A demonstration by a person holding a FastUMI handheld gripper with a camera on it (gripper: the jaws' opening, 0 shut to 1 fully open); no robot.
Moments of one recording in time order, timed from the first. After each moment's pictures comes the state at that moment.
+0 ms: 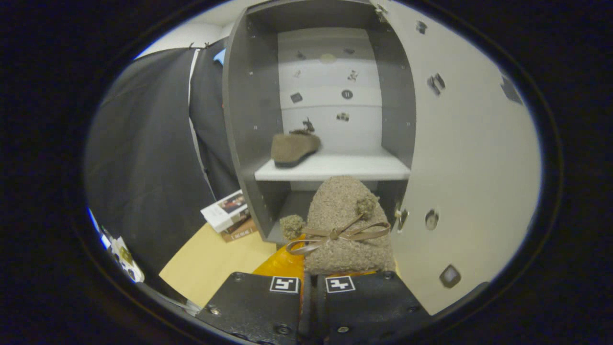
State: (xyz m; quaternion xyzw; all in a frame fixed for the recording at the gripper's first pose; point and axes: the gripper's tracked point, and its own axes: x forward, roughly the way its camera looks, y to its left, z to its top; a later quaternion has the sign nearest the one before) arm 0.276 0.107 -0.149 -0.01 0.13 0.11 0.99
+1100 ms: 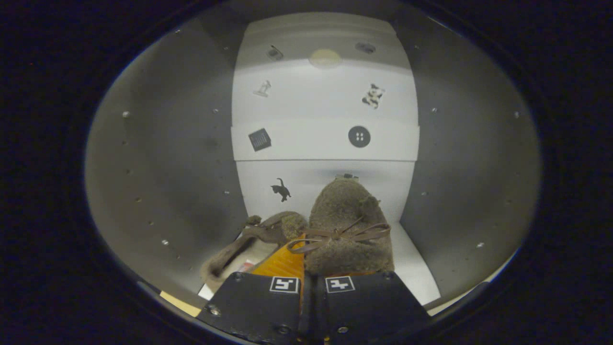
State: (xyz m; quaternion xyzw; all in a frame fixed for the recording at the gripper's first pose) arm 0.561 0.134 -0.045 -0.02 0.12 0.07 0.99
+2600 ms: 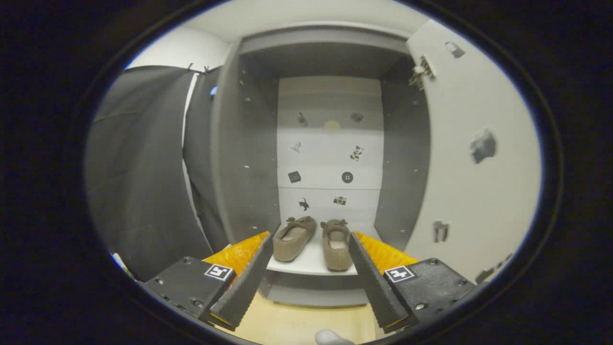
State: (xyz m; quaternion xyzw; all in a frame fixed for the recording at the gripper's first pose) arm 0.262 0.124 0.037 -0.03 0.02 0.08 1.00
